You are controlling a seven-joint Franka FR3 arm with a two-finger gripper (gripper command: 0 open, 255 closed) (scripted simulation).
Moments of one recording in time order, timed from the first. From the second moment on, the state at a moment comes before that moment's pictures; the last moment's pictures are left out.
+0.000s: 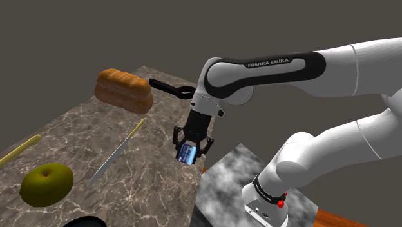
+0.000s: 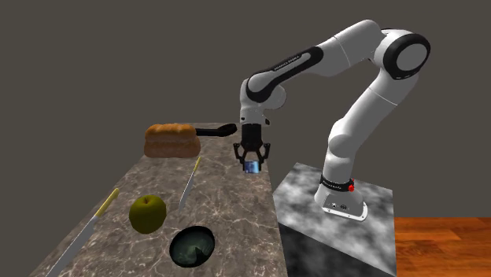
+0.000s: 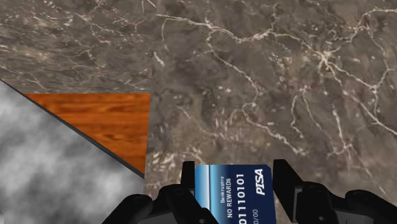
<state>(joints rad) 0.07 -0.47 0.41 -2.63 0.83 1.94 1.01</state>
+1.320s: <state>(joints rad) 0.13 -0.39 0.57 -2.40 0.87 1.95 1.27</state>
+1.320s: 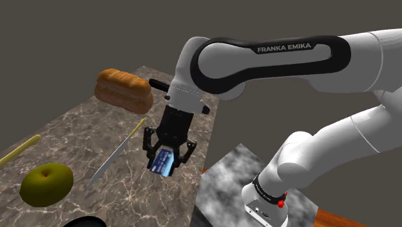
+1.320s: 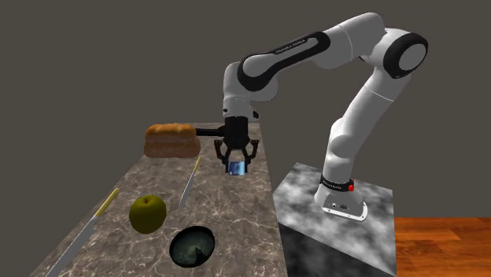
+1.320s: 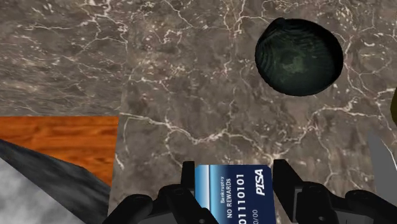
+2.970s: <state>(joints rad) 0.31 0.28 0.84 -1.93 0.43 2.37 1.81</state>
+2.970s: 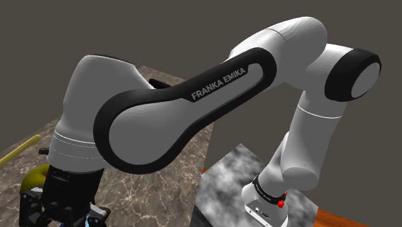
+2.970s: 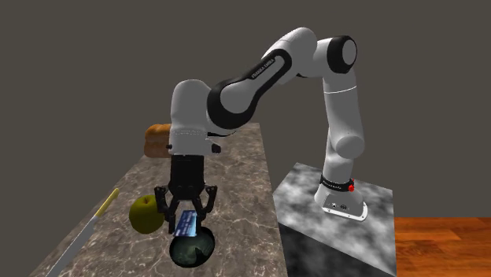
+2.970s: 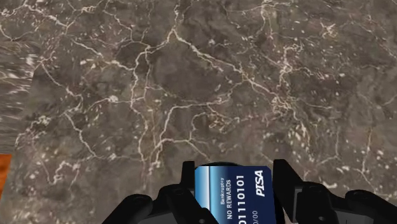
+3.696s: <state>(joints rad) 0.34 0.35 0.82 -1.98 0.41 2.48 1.78</state>
